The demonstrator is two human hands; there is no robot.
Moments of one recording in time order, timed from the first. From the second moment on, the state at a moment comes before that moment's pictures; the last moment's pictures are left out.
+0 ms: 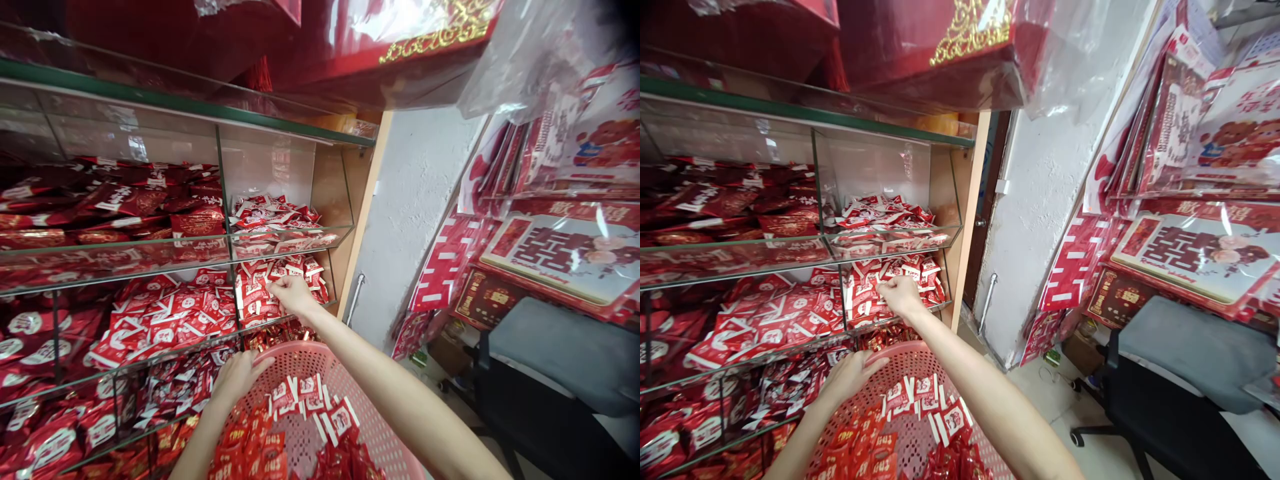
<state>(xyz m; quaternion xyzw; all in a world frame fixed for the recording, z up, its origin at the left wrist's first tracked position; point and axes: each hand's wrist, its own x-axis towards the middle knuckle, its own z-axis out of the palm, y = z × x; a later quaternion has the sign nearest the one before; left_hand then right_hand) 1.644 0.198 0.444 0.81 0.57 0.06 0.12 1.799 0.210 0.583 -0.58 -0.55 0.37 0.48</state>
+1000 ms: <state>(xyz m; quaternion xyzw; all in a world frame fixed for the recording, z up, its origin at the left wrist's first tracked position) 1.644 0.199 0.443 0.81 0.57 0.05 0.11 1.888 0.089 0.408 -0.65 -0.49 0.34 0.47</state>
